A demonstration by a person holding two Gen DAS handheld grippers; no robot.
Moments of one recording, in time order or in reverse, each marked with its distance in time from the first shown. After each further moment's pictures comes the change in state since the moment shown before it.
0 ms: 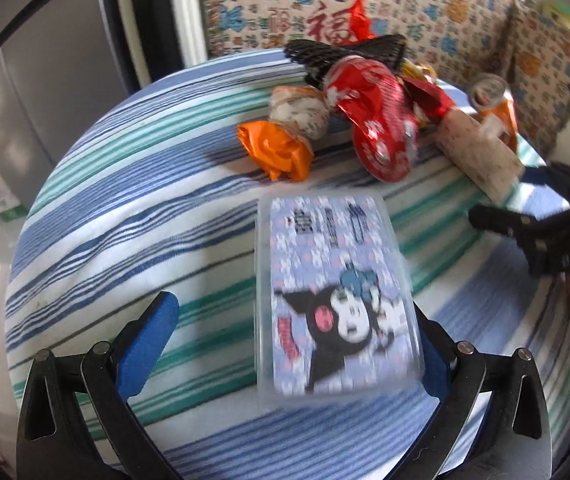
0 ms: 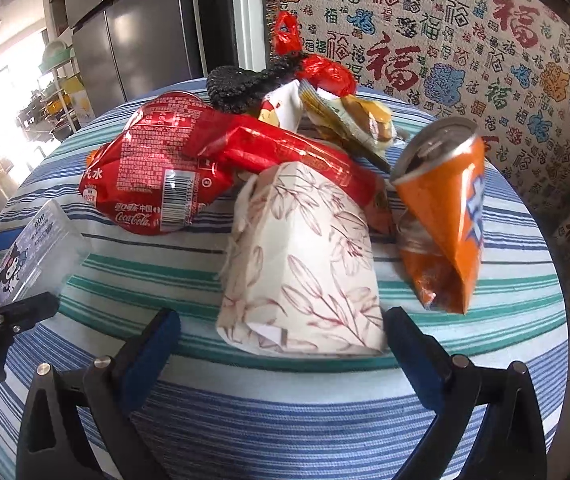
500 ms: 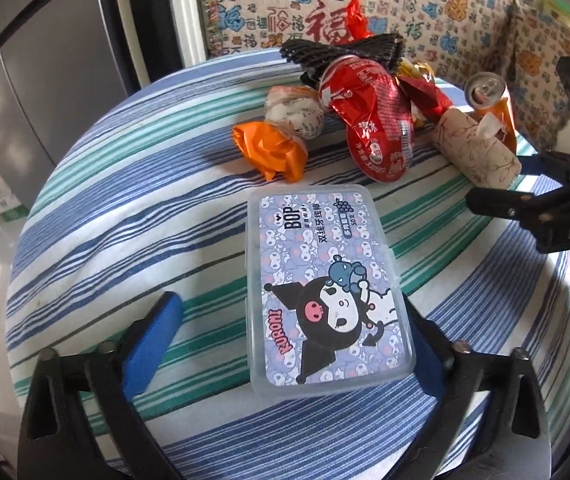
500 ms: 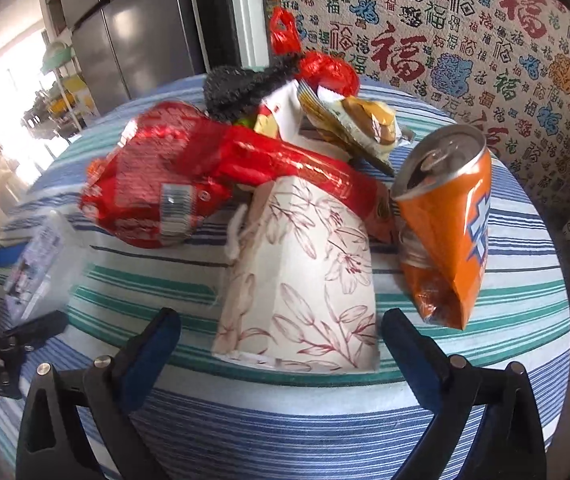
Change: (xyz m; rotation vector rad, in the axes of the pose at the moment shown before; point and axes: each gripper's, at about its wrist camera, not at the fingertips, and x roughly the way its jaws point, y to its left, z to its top) left arm 0.001 -0.006 0.005 -0.011 -0.004 0.009; right arm -0.001 -0.007 0.016 0.023 0.037 0.067
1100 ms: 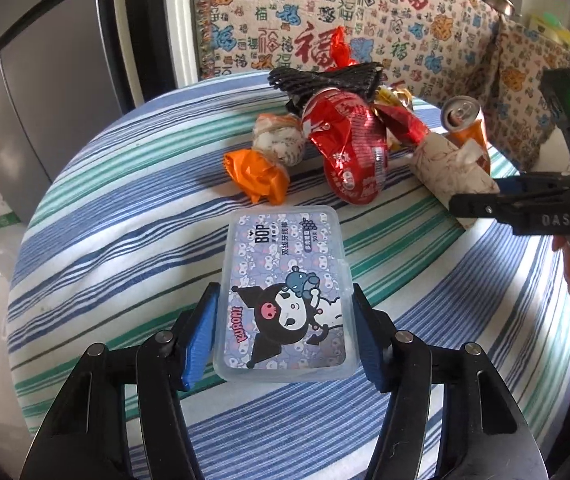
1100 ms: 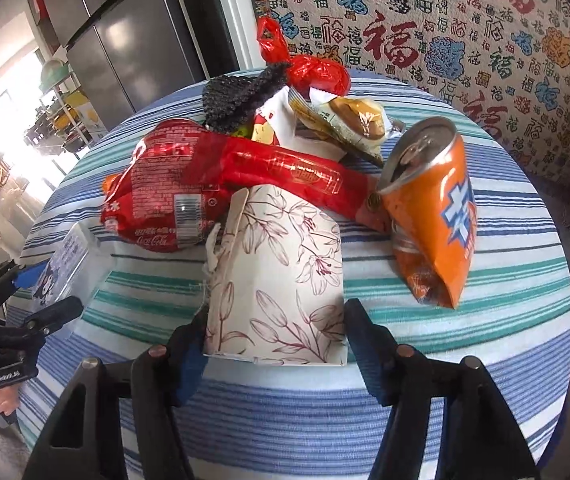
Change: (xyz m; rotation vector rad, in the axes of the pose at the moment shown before) left arm -0.018 -0.001 0.002 -0.013 -0.060 -0.060; right arm -0.015 -0.006 -0.001 0.063 0.036 0.043
